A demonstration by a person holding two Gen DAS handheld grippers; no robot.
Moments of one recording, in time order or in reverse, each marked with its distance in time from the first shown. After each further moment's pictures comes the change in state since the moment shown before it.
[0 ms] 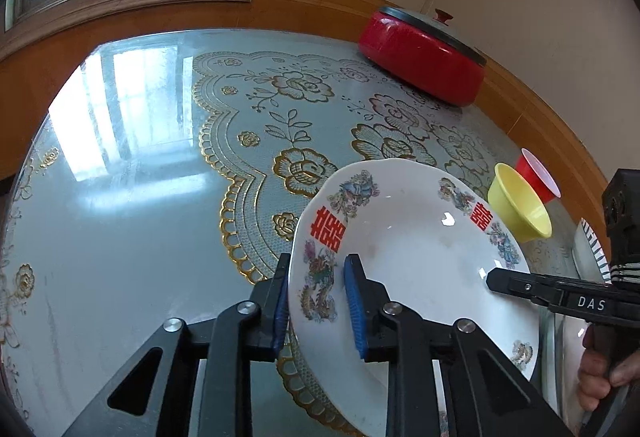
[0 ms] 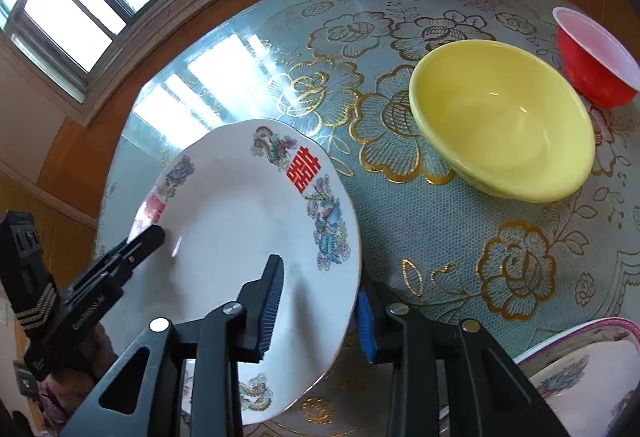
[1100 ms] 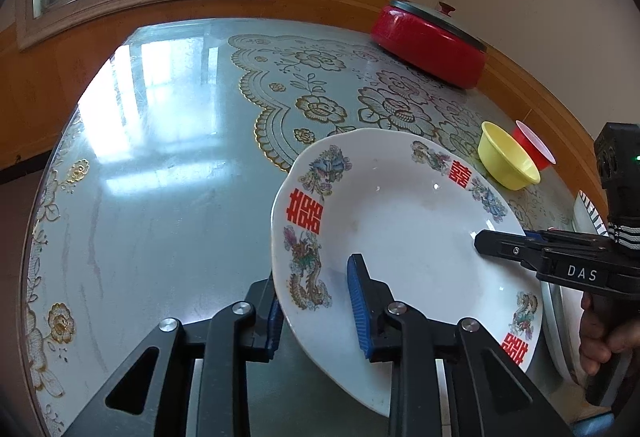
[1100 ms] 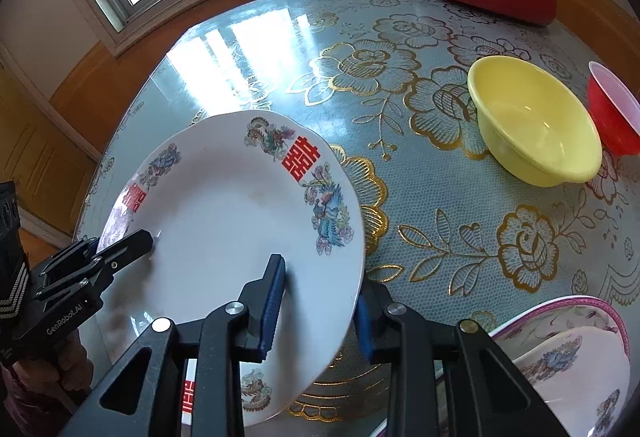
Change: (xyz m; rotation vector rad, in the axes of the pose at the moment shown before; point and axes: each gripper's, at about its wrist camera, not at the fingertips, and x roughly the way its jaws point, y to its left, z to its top) left arm -0.055 -0.010 -0.072 -0.026 0.000 0.079; right arm -0.013 0.031 -0.045 -0.269 0.002 -0.003
